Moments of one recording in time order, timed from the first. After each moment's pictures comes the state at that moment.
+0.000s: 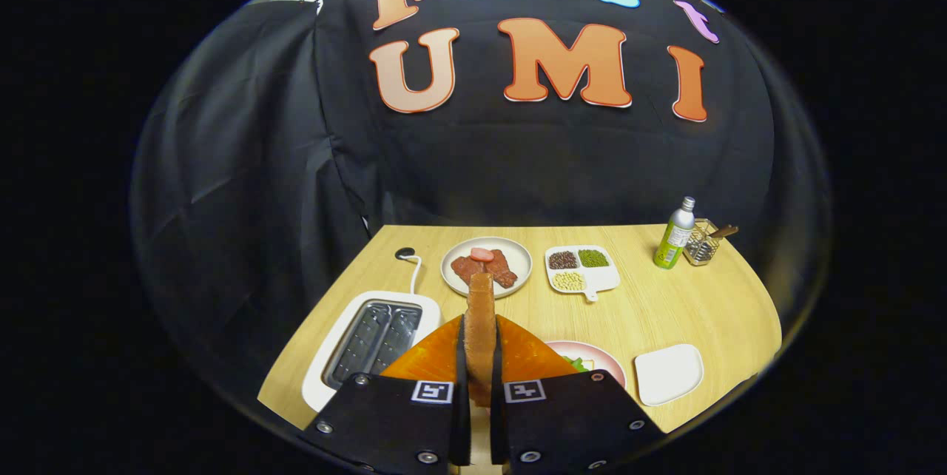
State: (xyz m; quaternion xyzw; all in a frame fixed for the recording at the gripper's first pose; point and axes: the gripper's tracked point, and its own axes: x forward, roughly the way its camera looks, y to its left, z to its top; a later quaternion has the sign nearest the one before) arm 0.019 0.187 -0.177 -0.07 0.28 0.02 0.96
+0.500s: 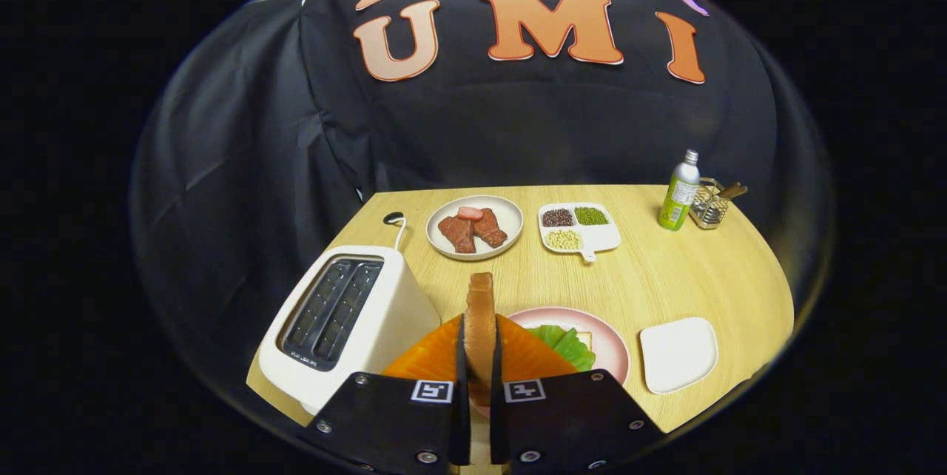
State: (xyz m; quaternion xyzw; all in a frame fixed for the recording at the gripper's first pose) arm 0.007 0.152 -0.233 -0.04 0.34 0.03 0.94
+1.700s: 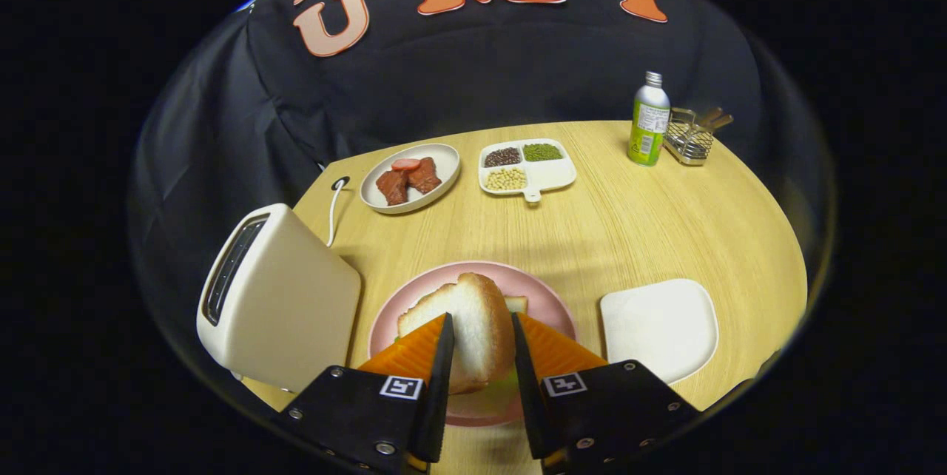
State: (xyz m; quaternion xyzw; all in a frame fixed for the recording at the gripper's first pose) arm 0.002 0.047 -0.292 0.00 0.42 -0.02 0.91
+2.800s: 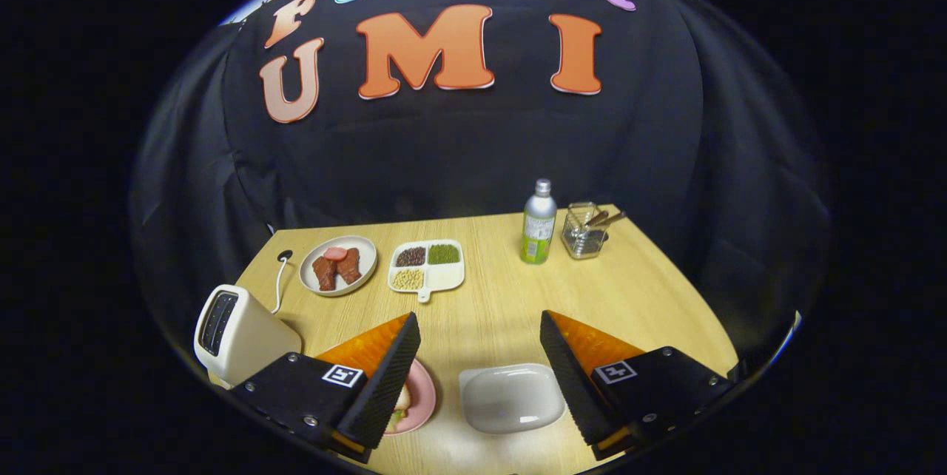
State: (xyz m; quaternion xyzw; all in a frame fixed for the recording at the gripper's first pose) arm 0.036 -0.071 -0.111 -0.08 0.27 -0.10 0.96
